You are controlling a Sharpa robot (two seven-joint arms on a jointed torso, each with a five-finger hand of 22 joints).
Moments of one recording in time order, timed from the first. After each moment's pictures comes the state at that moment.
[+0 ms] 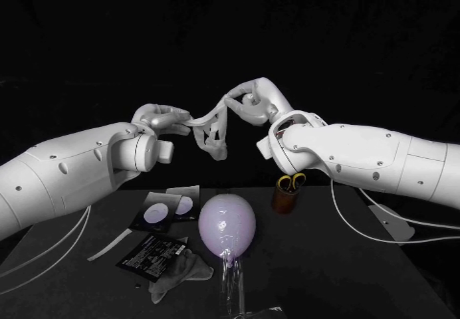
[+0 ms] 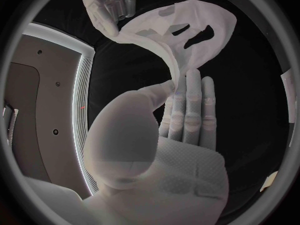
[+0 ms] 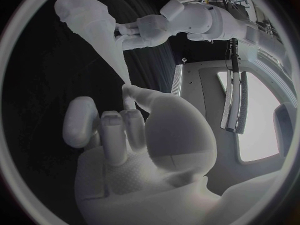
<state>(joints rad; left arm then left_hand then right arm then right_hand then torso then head) 1.49 -0.49 -0.08 1.06 -0.11 -0.47 0.08 1.39 -0.11 0.67 -0.03 0.04 0.93 0.14 0.54 0.36 1.38 0.07 0.14 0.06 1.25 0.02 0.44 0.42 0.16 0.86 0.14 0.73 0.44 1.55 -0.62 -0.16 1.36 -0.71 -0.75 0.18 1.25 -0.01 0.64 0.04 0.05 1.03 0.10 0.29 0.41 1.46 0.03 1.47 1.31 1.46 -0.03 1.57 1.31 0.08 1.35 0.07 1.28 1.24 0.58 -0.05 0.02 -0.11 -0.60</state>
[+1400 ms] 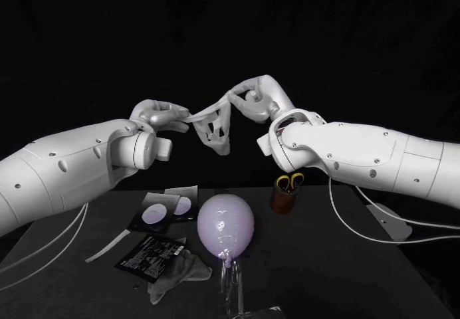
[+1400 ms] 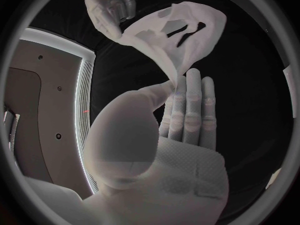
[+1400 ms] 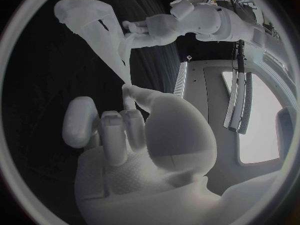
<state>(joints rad) 1.50 -0.48 -0.09 1.04 -0.15 -0.46 0.08 1.39 -0.11 0.67 -0.03 0.04 0.93 0.14 0.54 0.36 1.38 0.07 0.14 0.07 1.25 0.01 0.43 0.42 0.16 0.85 0.14 0.73 0.44 1.55 -0.61 -0.16 1.34 -0.70 -0.80 0.17 1.25 -0.01 0.64 0.04 0.05 1.03 0.10 0.29 0.41 1.46 0.03 1.48 1.31 1.47 -0.04 1.57 1.31 0.08 1.35 0.07 1.28 1.24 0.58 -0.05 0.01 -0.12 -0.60</state>
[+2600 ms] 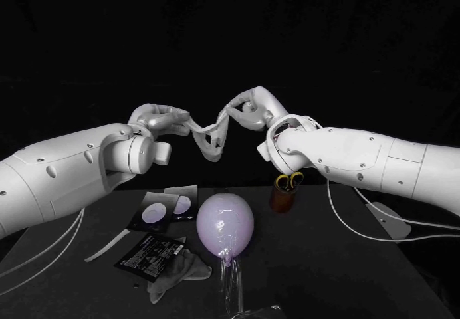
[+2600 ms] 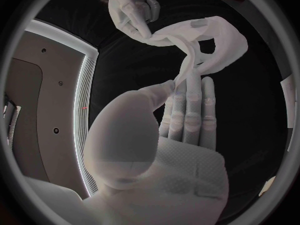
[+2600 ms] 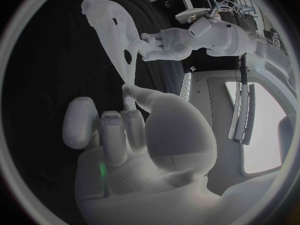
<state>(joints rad) 1.49 -0.53 -0.06 1.13 -0.12 -0.45 0.08 1.39 -0.11 0.67 -0.03 0.04 0.93 0.14 0.54 0.36 1.38 0.07 0.14 0.07 1.25 0.01 0.43 0.42 0.16 0.85 0.14 0.73 0.44 1.52 -0.57 -0.19 1.24 -0.78 -0.72 0.12 1.25 -0.01 0.64 0.04 0.05 1.03 0.10 0.29 0.41 1.47 0.02 1.48 1.31 1.46 -0.03 1.57 1.31 0.07 1.36 0.07 1.29 1.25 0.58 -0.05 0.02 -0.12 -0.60</state>
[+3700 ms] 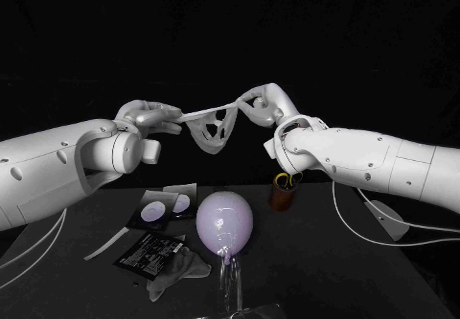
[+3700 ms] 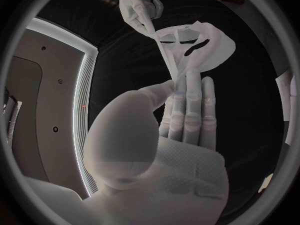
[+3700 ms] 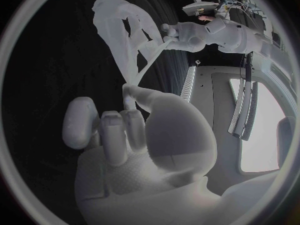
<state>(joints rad) 1.51 -0.63 -0.07 1.26 -0.12 -0.48 0.04 1.39 -0.11 0.67 -0.03 0.04 0.93 0.14 0.53 0.36 1.38 0.07 0.13 0.07 1.26 0.01 0.43 0.42 0.16 0.85 0.14 0.73 0.44 1.51 -0.62 -0.18 1.27 -0.74 -0.82 0.16 1.25 -0.01 0.64 0.04 0.05 1.03 0.10 0.29 0.41 1.47 0.02 1.48 1.31 1.47 -0.04 1.57 1.31 0.07 1.36 0.07 1.29 1.25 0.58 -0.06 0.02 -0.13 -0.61</state>
